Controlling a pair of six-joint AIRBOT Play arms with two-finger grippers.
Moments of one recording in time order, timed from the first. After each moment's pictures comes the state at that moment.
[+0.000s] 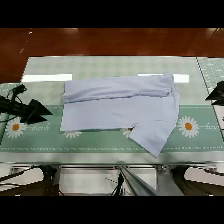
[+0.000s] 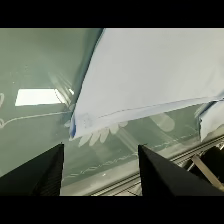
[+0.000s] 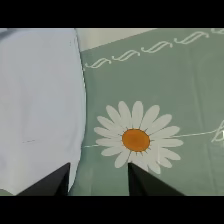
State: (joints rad) left arm 0.51 -1.36 0.90 0.96 -1.49 -1.23; right arm -0.60 -1.41 1.37 -1.25 1.62 1.37
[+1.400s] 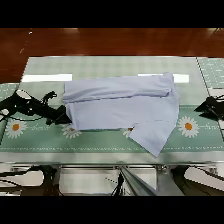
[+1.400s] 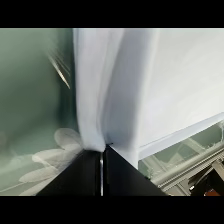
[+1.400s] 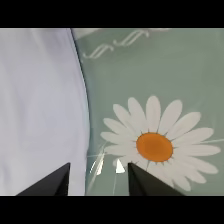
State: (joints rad) left arm 0.20 -1.50 0.81 0.94 -1.26 -1.29; right arm -0.66 -1.31 1.00 -1.14 1.43 1.30
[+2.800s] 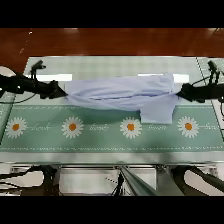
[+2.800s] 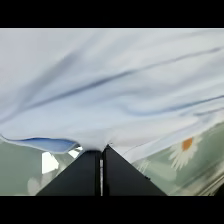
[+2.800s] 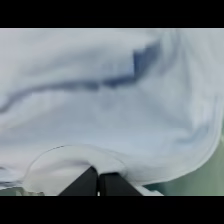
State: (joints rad) left arm 0.19 -1.46 1.15 0.80 -1.26 -1.22; right arm -0.29 -1.20 0.97 -0.96 1.00 1.32
